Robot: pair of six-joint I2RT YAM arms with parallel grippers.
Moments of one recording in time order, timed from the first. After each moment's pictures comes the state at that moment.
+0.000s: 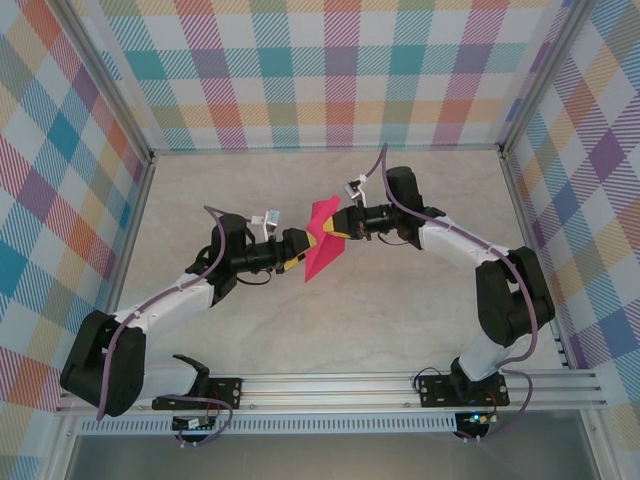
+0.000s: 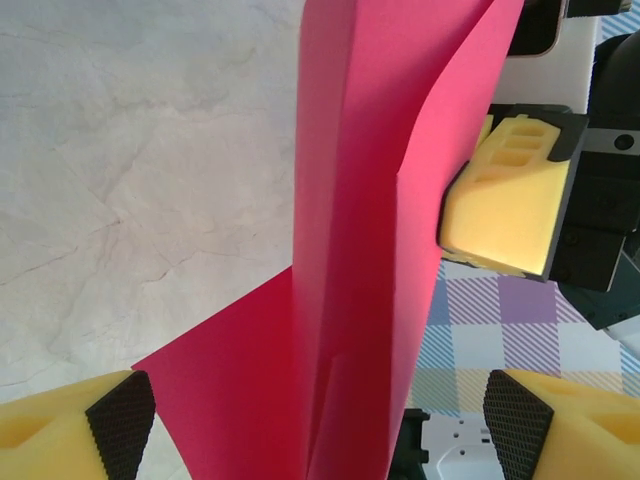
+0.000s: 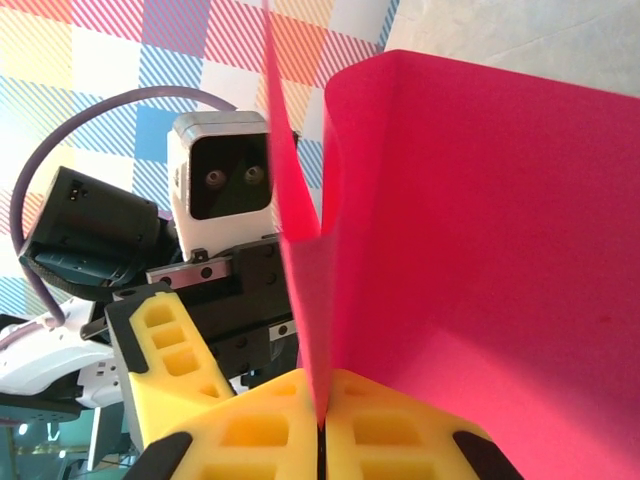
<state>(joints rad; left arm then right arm) -0.42 1.27 0.64 0.25 0.74 -1.03 0.44 1.66 1.11 0.00 -1.13 0.78</state>
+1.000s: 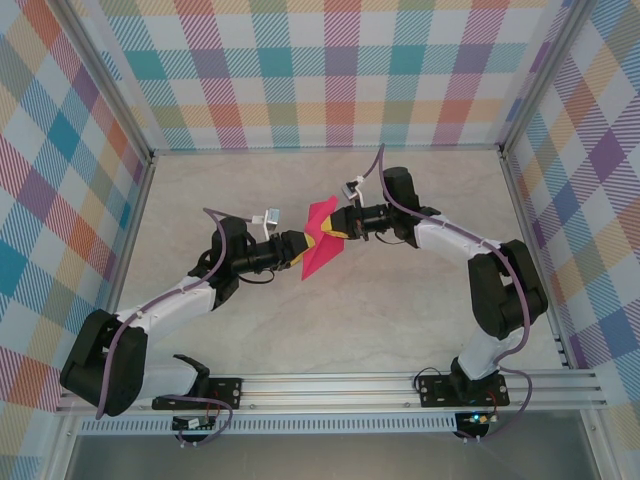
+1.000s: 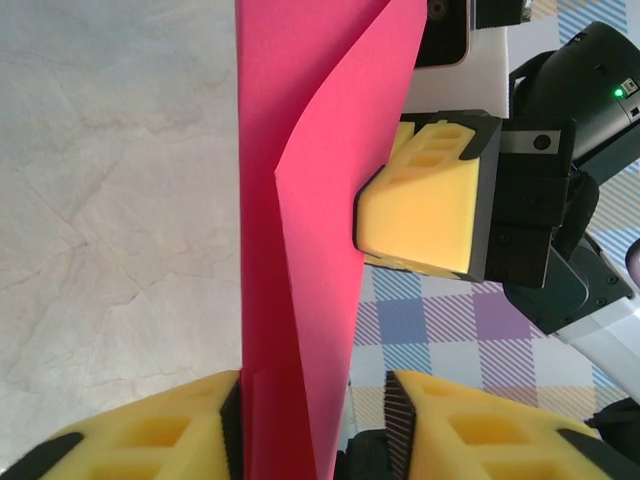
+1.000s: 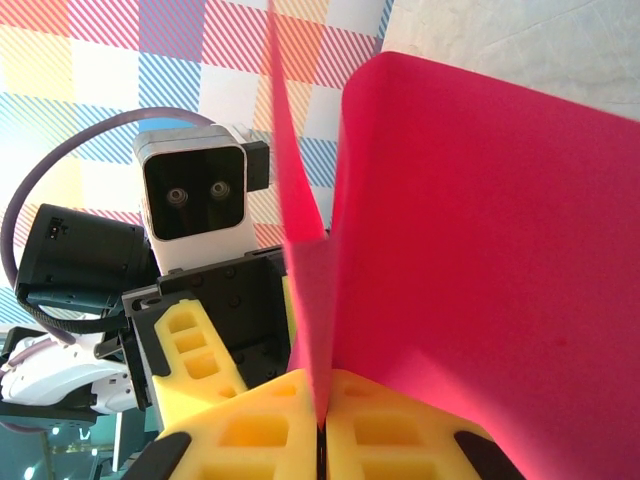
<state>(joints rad) -0.45 1.27 0.61 0.38 0.69 -1.11 0.44 1.71 1.12 0.05 -1.15 0.83</state>
